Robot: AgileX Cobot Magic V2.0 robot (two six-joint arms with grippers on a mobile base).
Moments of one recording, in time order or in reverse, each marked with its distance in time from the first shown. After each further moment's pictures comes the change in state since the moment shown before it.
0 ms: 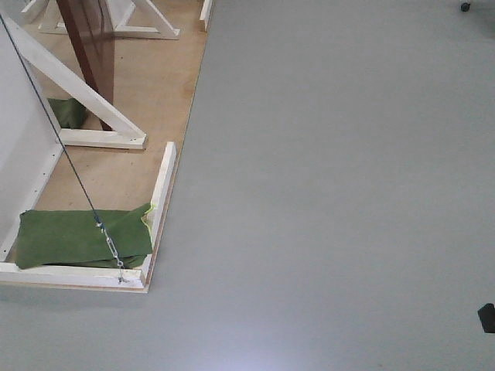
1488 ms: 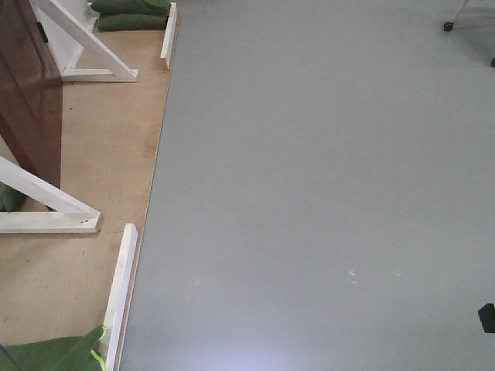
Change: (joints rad) left arm 0.000 0.000 0.000 0.000 0.000 0.000; right arm 0.000 0.000 0.000 0.000 0.000 0.000
